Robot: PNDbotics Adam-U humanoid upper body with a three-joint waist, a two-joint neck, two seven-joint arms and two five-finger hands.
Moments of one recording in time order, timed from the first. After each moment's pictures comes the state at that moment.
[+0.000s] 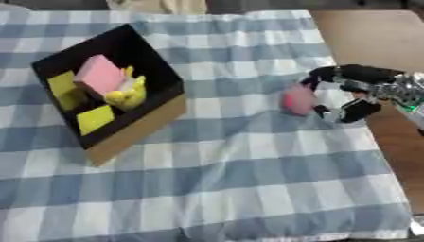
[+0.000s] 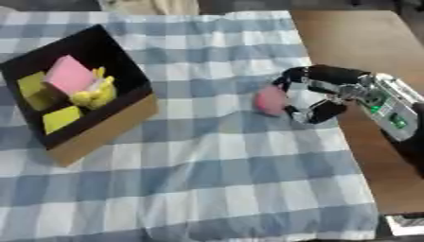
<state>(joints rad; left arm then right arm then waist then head) -0.42 0.30 -0.01 -1.98 -0.15 -0.22 0.52 -0.17 -0.91 0.04 -1.50 0.50 -0.40 0.40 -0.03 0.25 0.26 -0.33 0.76</state>
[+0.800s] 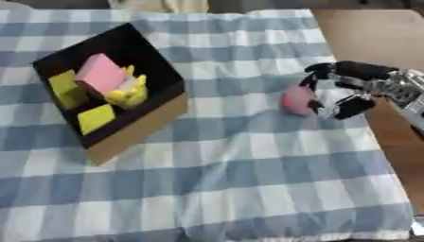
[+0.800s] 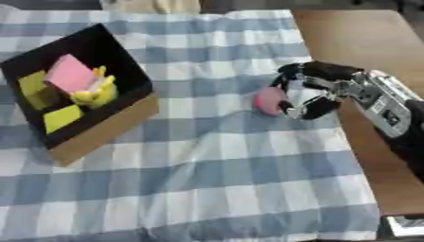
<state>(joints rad) -0.43 0.29 -0.01 -1.98 -0.14 -0.22 0.52 -0.21 -0.88 0.05 -1.46 0.49 -0.38 0.40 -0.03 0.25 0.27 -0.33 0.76</state>
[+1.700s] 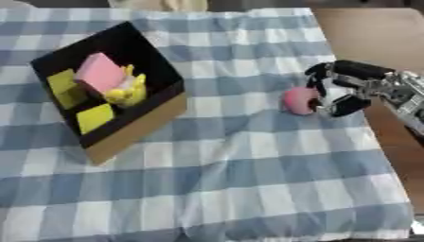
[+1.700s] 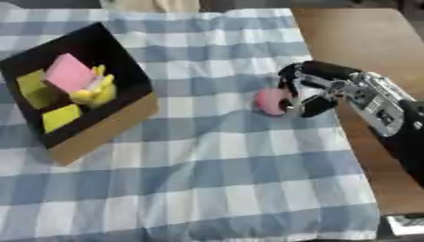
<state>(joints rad) -0.44 0.28 -0.01 -1.98 -0.14 -0.22 0.51 -0.21 -0.87 0.05 -1.45 0.48 -0.37 0.36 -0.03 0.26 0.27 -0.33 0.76</state>
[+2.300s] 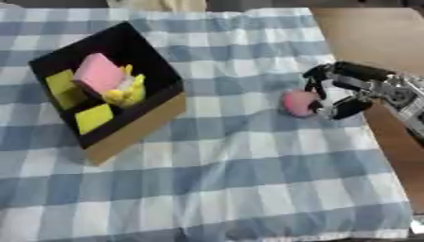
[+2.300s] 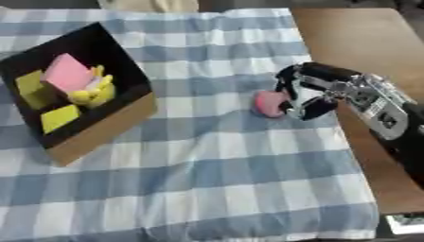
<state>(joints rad) -0.44 0.28 -0.01 -1.98 -0.14 -0.23 0.51 -0.19 -0.88 0.04 -1.52 0.39 -0.34 0.37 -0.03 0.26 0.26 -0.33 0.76</state>
